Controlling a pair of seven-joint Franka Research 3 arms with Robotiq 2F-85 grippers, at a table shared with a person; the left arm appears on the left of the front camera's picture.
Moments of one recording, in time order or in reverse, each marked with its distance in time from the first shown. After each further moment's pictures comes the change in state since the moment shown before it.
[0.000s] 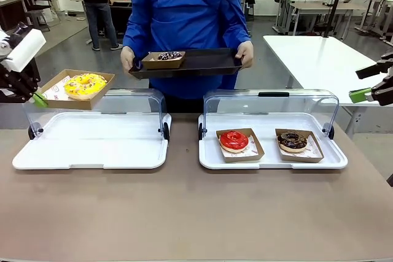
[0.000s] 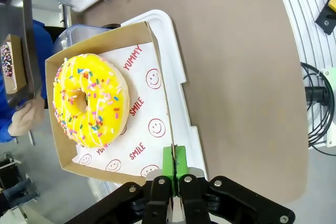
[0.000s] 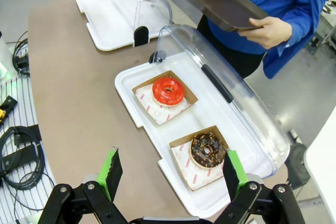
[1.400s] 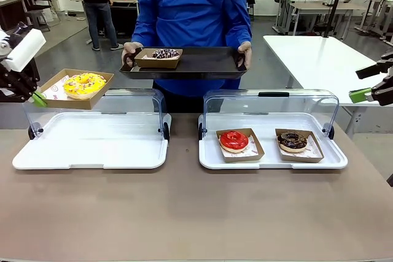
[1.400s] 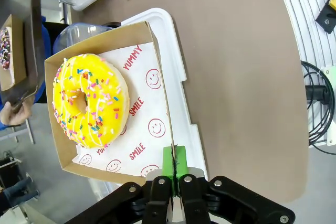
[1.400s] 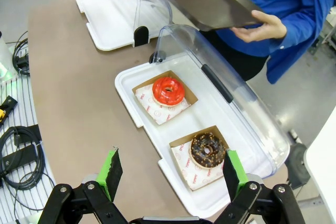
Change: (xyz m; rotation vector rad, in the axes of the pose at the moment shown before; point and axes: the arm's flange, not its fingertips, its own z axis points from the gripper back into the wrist) left arm 0.000 0.000 0.001 0.001 0.008 -0.002; right arm 0.000 0.000 0.000 0.000 0.000 0.000
